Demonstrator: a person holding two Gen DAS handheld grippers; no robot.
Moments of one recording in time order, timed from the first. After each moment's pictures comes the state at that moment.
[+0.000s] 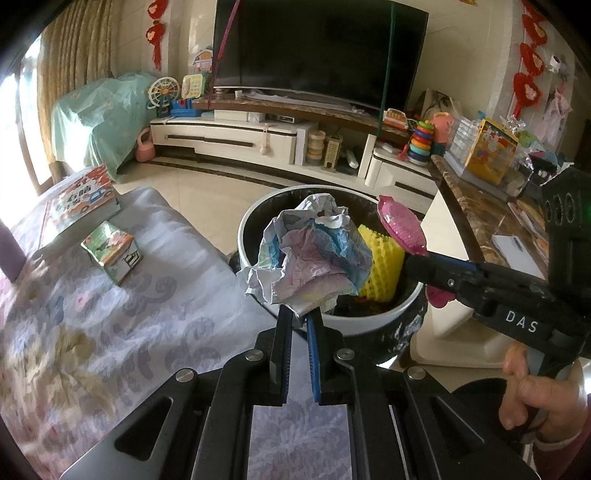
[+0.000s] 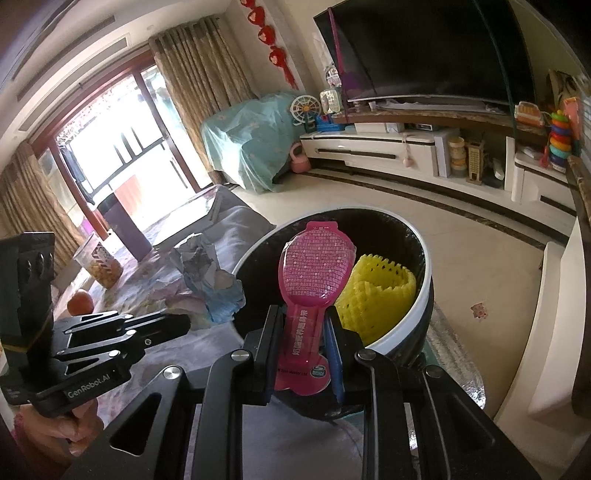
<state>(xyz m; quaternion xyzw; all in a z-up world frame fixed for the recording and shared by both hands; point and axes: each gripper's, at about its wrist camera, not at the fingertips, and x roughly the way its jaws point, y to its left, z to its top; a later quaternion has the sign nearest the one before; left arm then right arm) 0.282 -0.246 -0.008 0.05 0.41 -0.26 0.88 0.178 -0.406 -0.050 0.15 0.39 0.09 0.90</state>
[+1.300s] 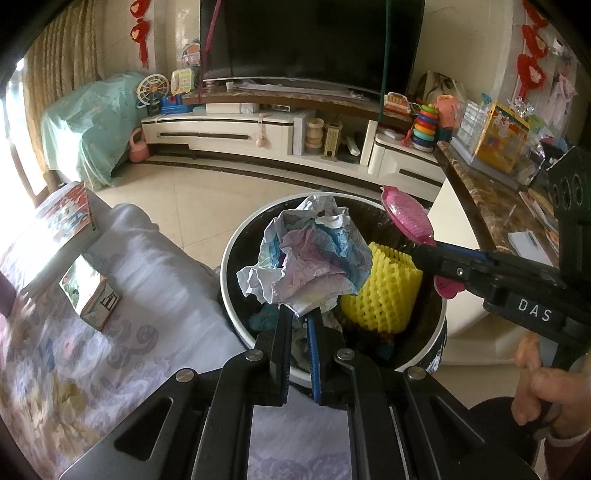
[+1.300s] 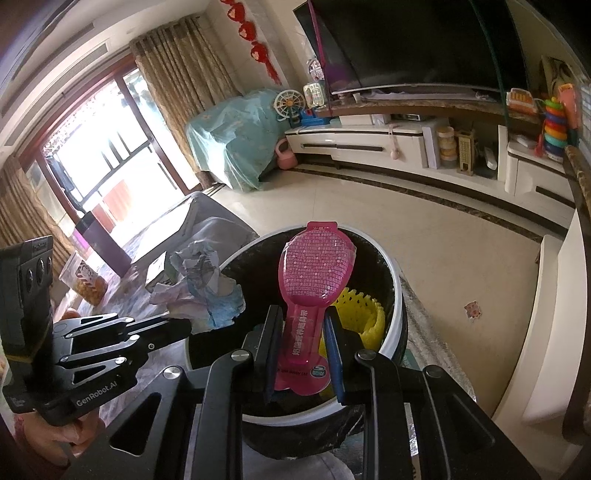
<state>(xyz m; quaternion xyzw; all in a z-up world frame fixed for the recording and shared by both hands) 0.336 -0.289 -0.013 0.08 0.43 -0.26 0.86 0.219 -0.439 -0.056 0.17 0.41 0.08 0.90</state>
